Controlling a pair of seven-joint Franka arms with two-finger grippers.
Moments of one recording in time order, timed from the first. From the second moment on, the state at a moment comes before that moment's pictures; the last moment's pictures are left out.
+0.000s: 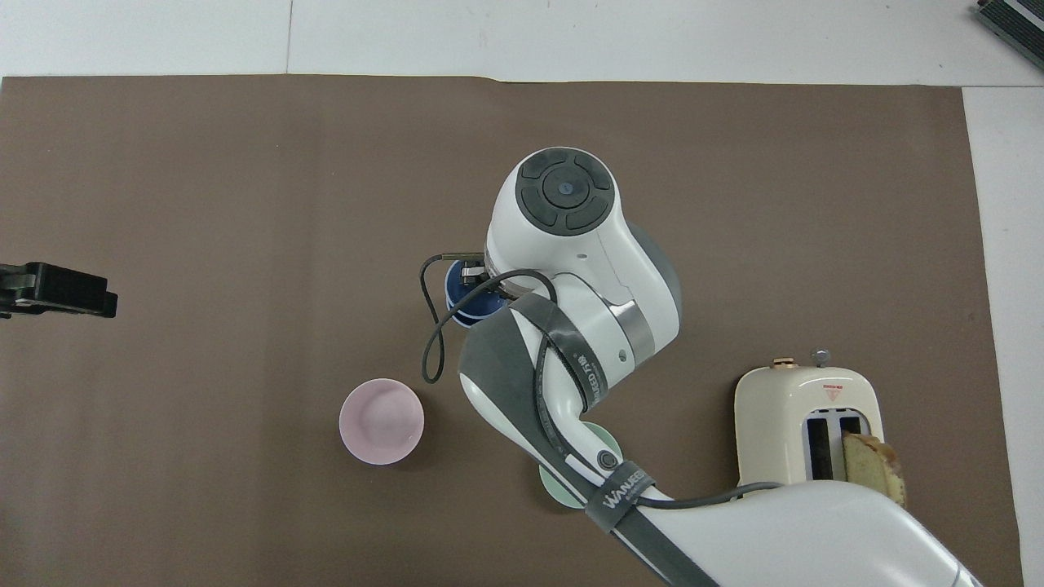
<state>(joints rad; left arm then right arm) 0.05 -0.09 -0.12 -1.57 -0.05 1.46 -0.01 0.40 0.47 0.22 -1.43 0.02 1.93 0.65</state>
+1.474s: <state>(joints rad) 0.05 -0.09 -0.12 -1.57 -0.05 1.46 -0.01 0.31 0.45 0.21 -1.39 0.01 1.82 0.57</state>
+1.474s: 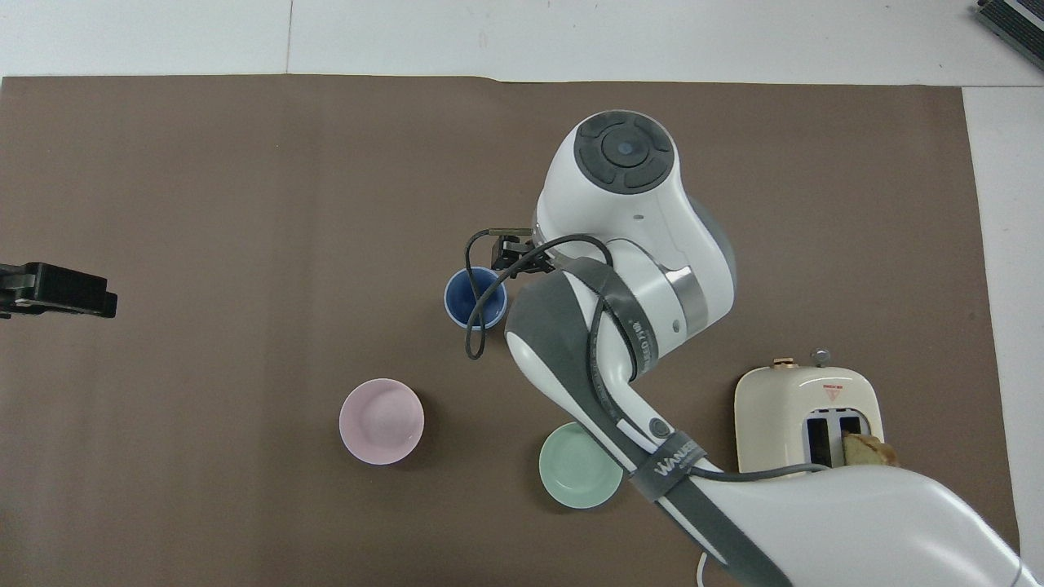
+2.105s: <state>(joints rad) 0.06 -0.09 -0.12 -1.57 -0.05 1.46 0.06 0.02 0.28 0.20 -1.37 -0.03 1.64 0.24</state>
